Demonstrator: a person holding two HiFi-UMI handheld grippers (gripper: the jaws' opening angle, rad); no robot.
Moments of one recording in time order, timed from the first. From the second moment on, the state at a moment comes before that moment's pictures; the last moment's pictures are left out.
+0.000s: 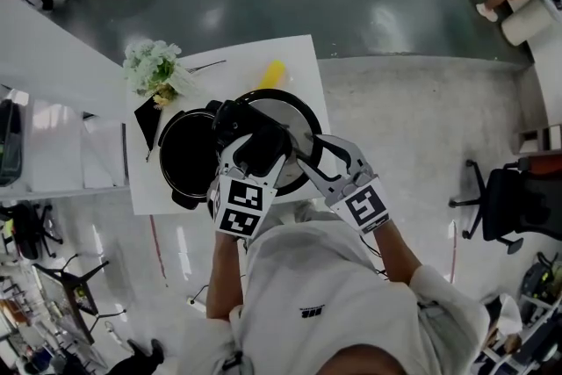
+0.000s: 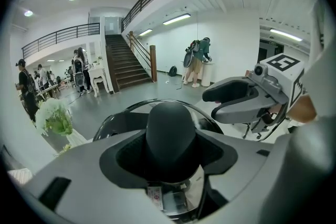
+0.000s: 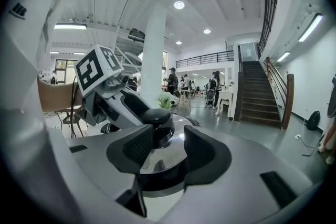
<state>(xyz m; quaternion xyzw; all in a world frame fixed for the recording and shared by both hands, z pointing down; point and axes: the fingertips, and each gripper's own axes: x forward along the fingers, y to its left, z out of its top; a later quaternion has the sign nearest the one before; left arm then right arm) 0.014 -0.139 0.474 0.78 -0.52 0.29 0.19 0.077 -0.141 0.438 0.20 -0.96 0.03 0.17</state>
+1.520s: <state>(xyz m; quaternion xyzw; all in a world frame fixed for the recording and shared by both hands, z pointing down) -0.169 -0.083 0.510 0.84 -0.34 0.37 0.19 -0.109 -0.096 0.451 0.23 -0.95 0.04 0.19</state>
